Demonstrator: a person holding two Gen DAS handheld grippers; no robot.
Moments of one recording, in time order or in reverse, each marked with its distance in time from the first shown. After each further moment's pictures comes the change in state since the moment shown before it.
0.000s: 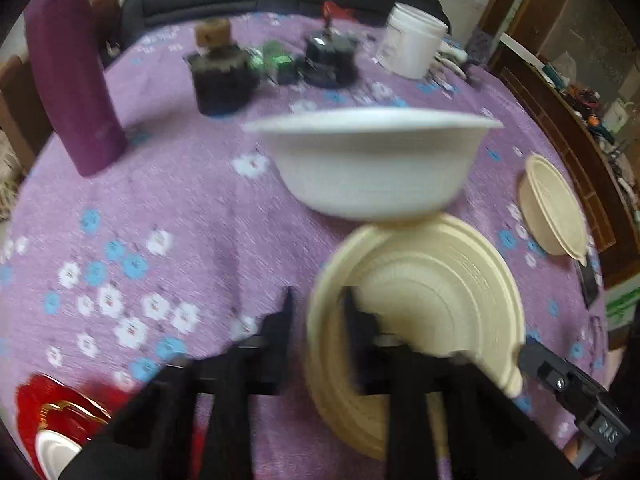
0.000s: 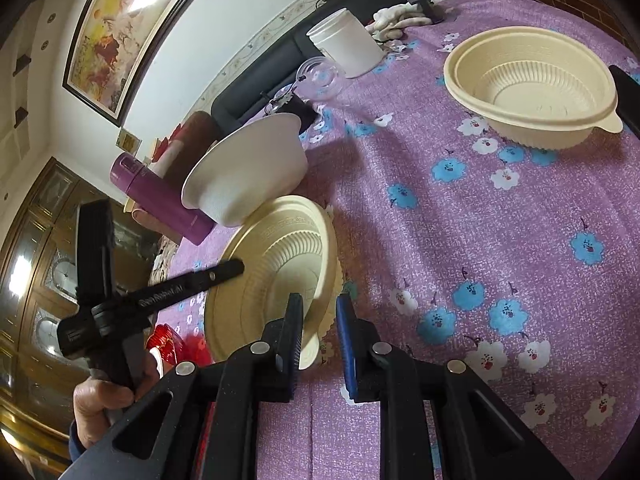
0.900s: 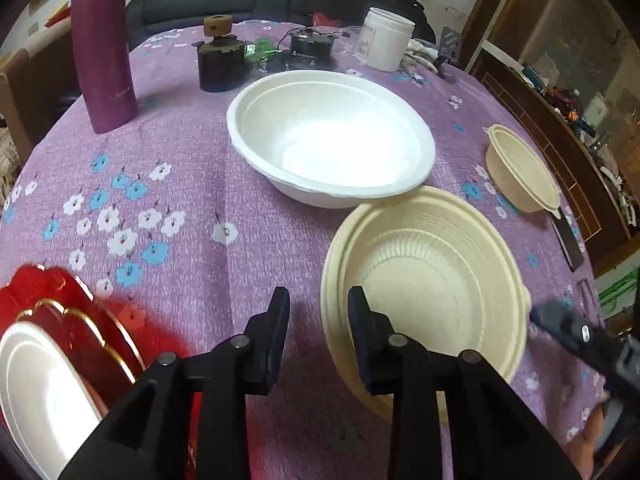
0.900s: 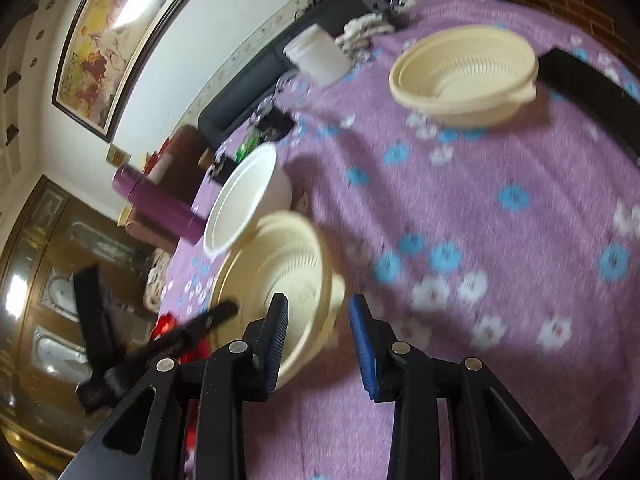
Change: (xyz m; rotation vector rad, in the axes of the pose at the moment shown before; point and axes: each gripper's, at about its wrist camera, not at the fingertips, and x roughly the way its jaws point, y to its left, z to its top) left arm -0.021 -0.013 -0.065 0.007 -0.079 -0.012; right arm -0.049 -0.009 -0.033 0.058 -0.014 -0.027
